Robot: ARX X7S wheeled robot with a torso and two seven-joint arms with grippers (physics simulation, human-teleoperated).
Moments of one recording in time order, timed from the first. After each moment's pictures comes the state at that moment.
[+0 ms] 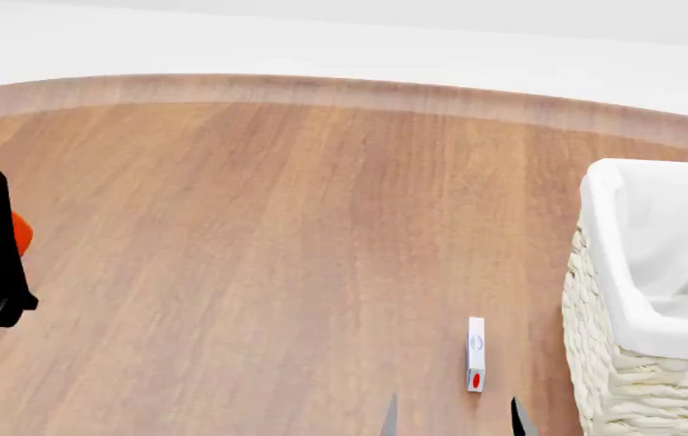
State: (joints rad) left arm -0.36 -0.16 -0.21 0.50 -0.26 -0.55 0.15; right arm -0.07 0.34 -0.37 -0.40 0.25 0.02 0.44
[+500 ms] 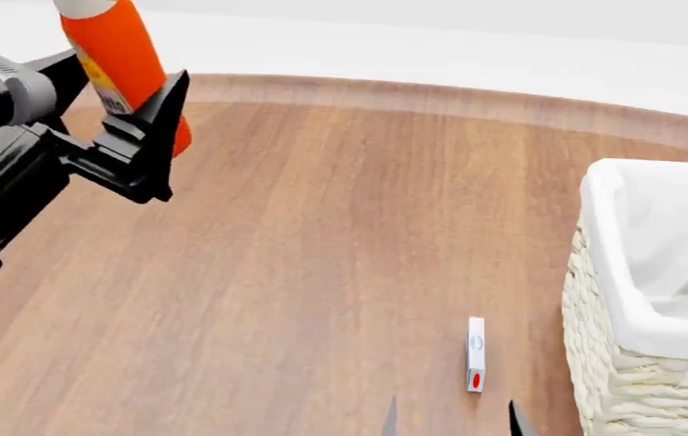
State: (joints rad) left arm -0.89 -0.20 0.09 -0.03 -0.29 -0.59 0.38; right arm -0.06 0.35 -0.38 -0.36 0.26 0.01 0.43
